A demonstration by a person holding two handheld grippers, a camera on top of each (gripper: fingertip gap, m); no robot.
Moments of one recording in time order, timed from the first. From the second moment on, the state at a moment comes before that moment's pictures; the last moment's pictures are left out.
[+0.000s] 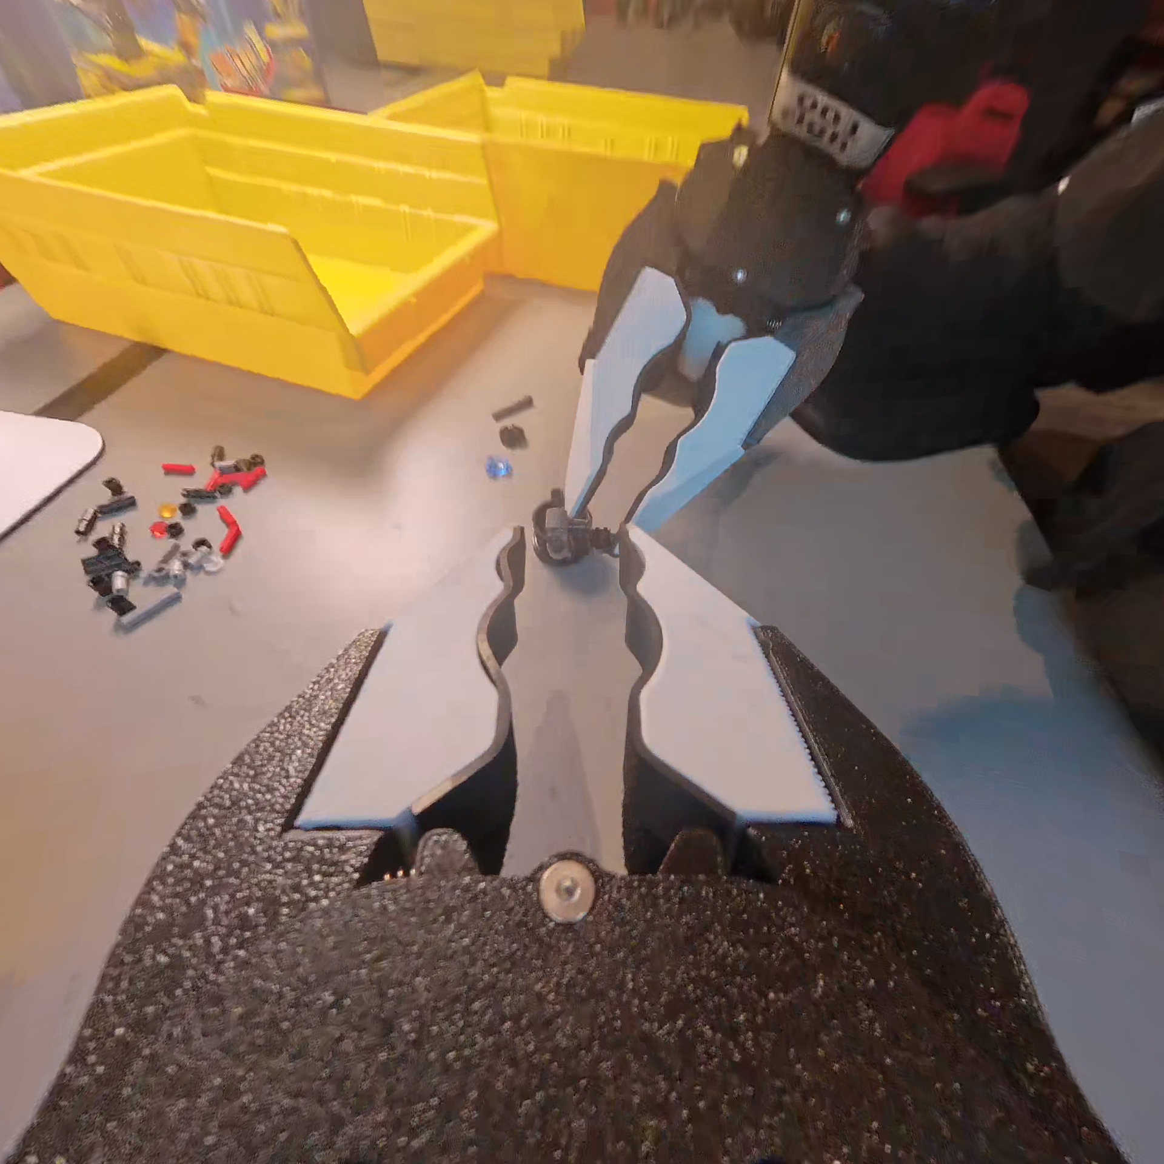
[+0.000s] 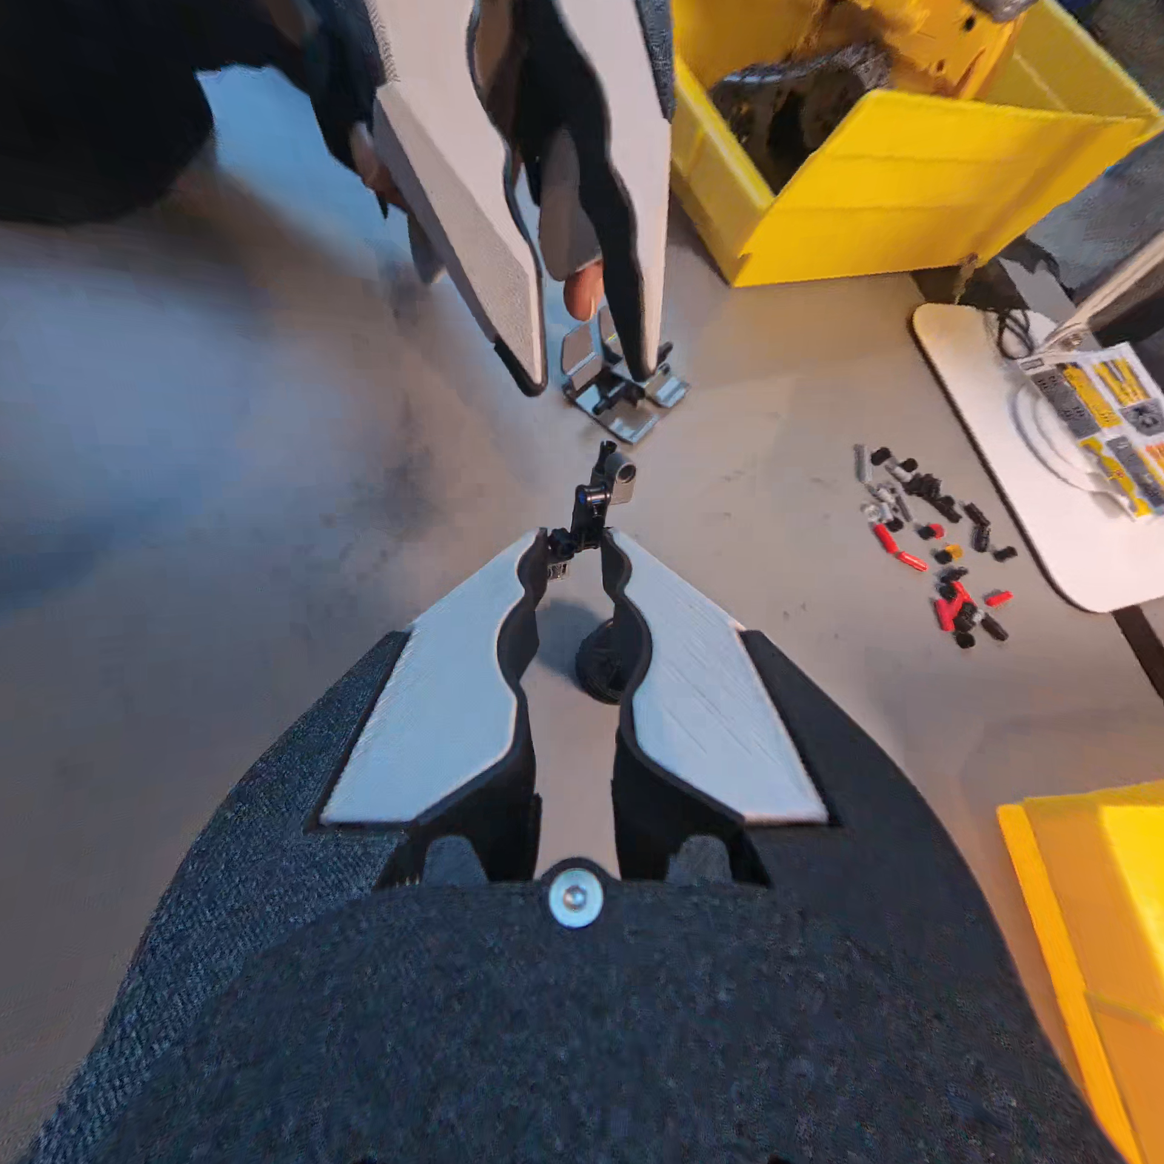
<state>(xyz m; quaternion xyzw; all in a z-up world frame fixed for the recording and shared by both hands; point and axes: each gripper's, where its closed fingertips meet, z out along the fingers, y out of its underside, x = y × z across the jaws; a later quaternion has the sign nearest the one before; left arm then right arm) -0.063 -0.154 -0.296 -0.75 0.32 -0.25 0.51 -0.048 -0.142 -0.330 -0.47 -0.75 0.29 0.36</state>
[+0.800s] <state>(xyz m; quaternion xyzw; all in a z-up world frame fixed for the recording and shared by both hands) -0.064 -0.167 -0.376 -0.82 0.42 -0.13 0.37 -0.035 -0.145 -0.336 -0.42 -0.78 0.31 0.33</state>
